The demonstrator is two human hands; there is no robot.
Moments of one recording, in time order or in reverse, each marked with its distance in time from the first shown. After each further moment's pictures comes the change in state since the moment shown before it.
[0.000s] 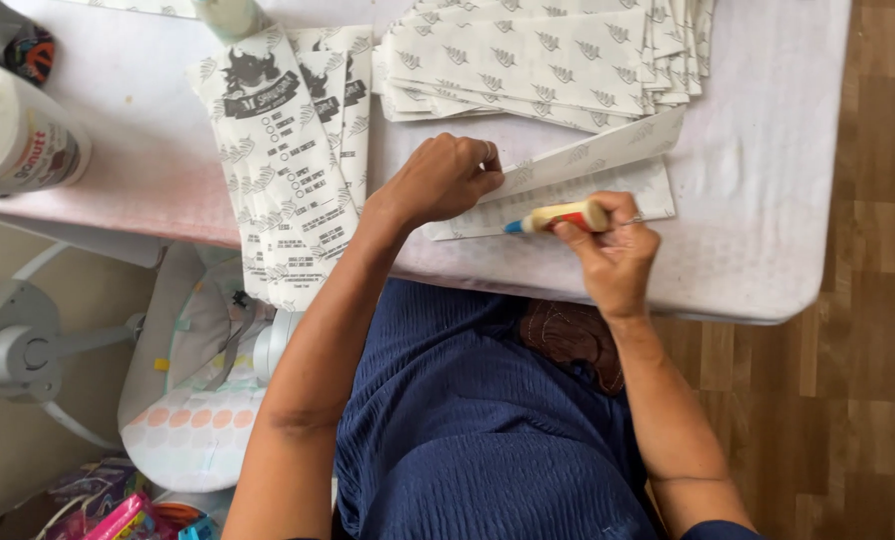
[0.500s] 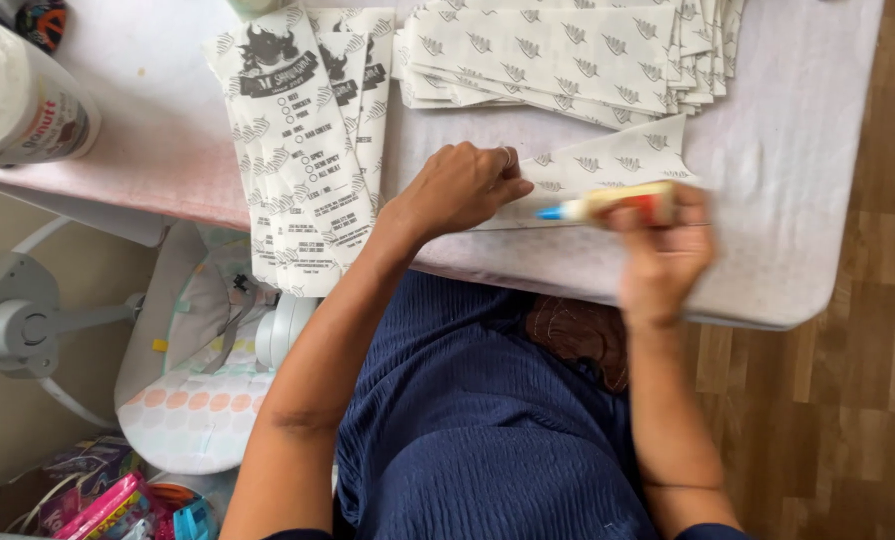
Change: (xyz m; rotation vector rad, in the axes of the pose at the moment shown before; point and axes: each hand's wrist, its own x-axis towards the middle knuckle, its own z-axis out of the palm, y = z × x) left_hand -0.023 0.015 0.004 0.071 0.011 0.014; right_hand 0.012 -0.047 0.006 0.168 0.196 0.065
